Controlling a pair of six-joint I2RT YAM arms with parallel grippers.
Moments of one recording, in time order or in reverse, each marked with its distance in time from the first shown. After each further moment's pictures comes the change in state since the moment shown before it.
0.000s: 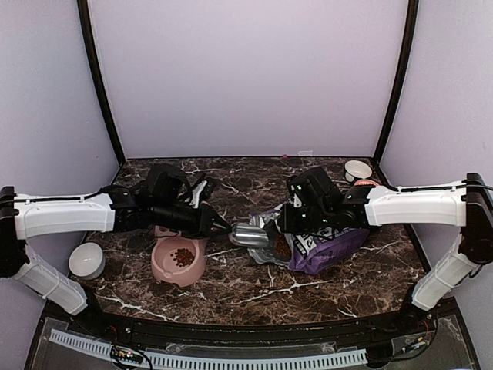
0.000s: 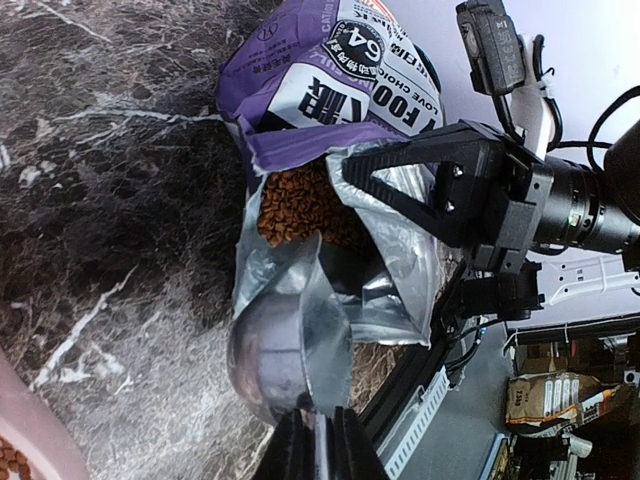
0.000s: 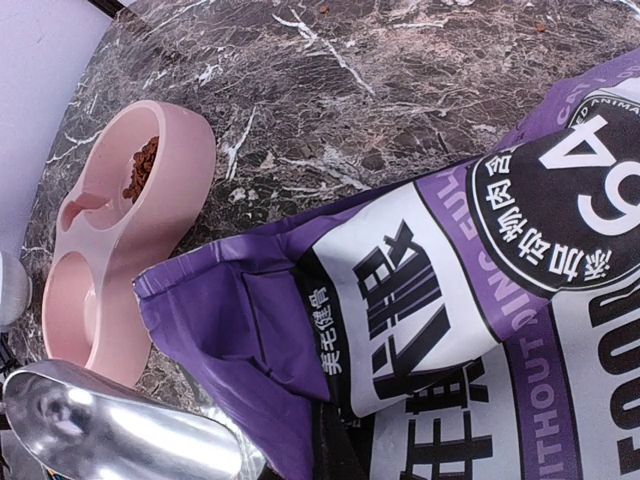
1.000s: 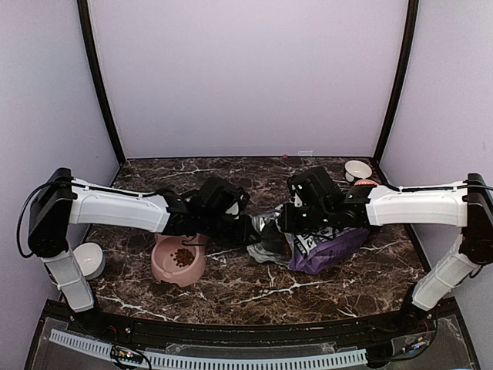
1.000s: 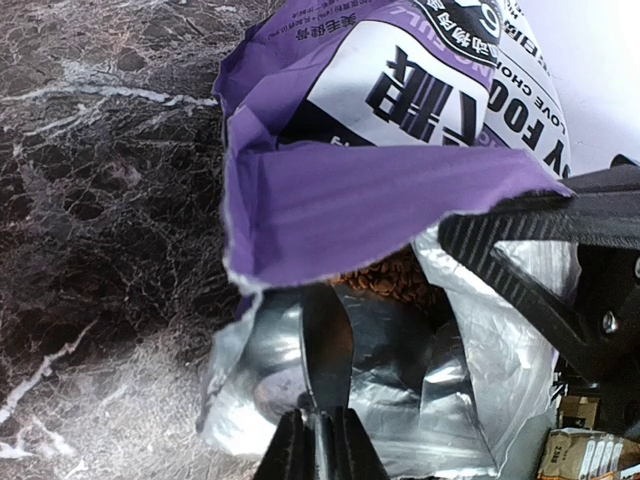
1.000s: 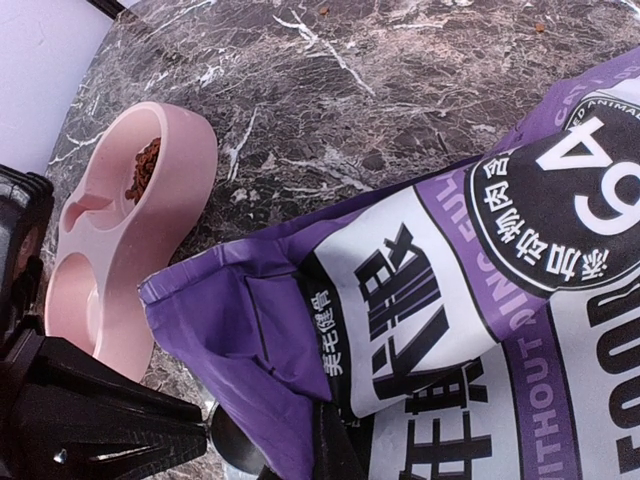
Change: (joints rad) left arm -0.145 0.400 0.250 0.024 -0.236 -0.106; right arm -0.001 -0.007 0.000 -0.002 -0.002 0.005
